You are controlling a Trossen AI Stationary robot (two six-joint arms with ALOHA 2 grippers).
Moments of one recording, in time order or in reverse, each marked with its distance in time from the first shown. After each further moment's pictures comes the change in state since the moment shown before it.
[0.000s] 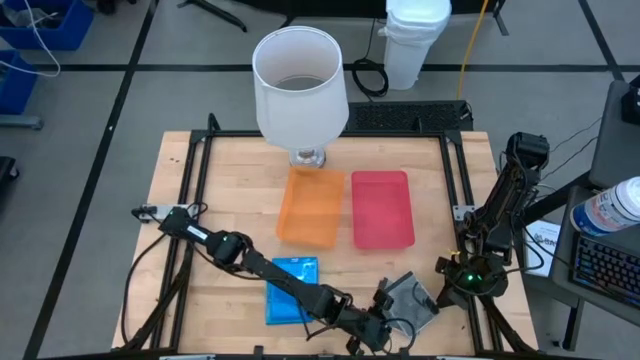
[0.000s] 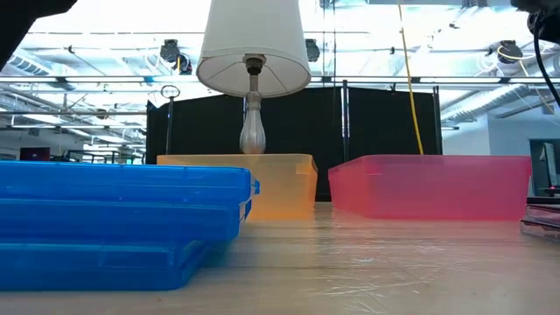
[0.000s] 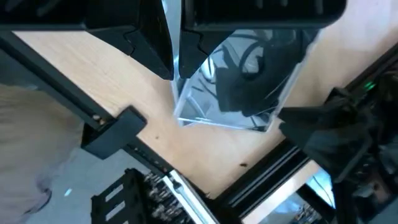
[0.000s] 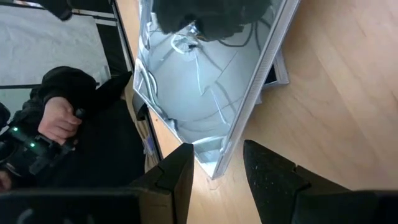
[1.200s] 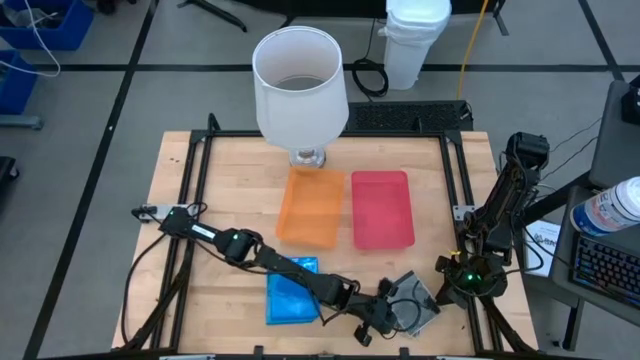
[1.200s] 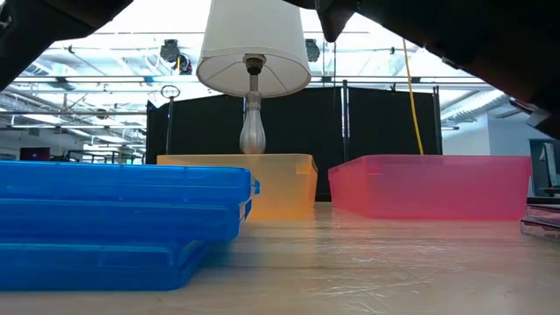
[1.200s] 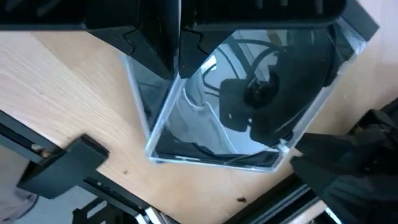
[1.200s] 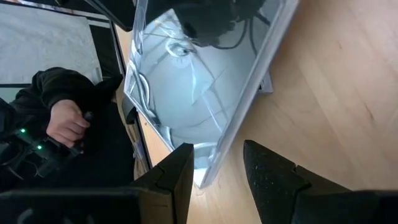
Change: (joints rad) left arm 0.076 0.092 -0.001 0.104 0.090 -0.031; right arm 0.000 0.000 -0.001 -0.022 0.024 -0.028
